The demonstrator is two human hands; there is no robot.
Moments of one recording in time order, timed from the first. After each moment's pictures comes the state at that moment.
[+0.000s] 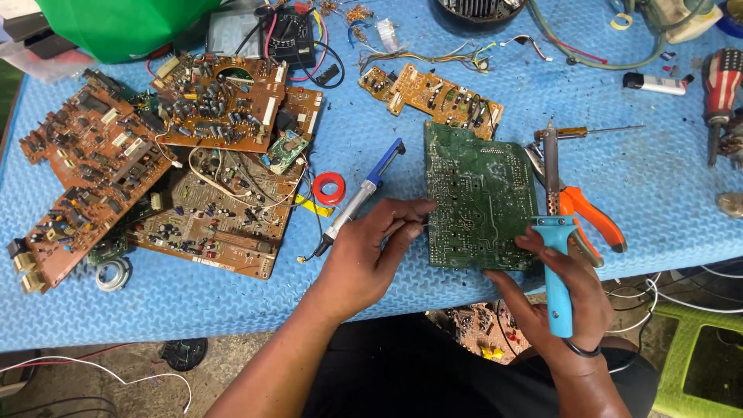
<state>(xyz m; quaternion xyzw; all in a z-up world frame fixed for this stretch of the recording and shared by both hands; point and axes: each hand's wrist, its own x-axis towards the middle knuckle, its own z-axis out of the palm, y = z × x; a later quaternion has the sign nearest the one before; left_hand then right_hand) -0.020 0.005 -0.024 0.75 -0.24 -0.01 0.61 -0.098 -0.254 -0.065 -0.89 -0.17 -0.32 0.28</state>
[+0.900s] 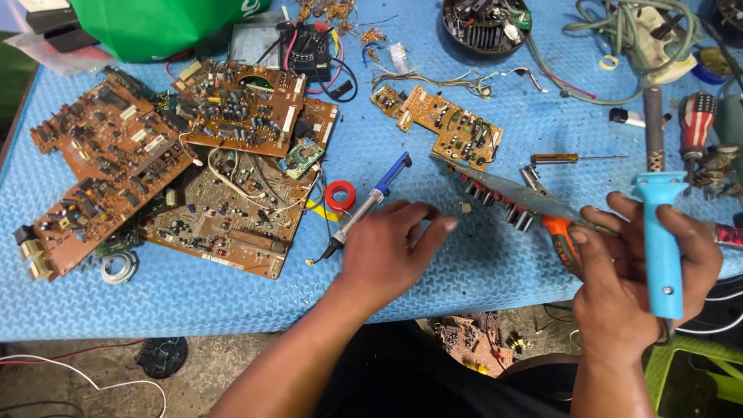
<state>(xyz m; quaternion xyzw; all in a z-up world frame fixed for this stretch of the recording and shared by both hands) -0.009 -0.017 -0.018 0.86 -0.18 0.09 0.46 -0.061 -0.257 -0.015 -0.76 -0.09 -0.42 0.48</state>
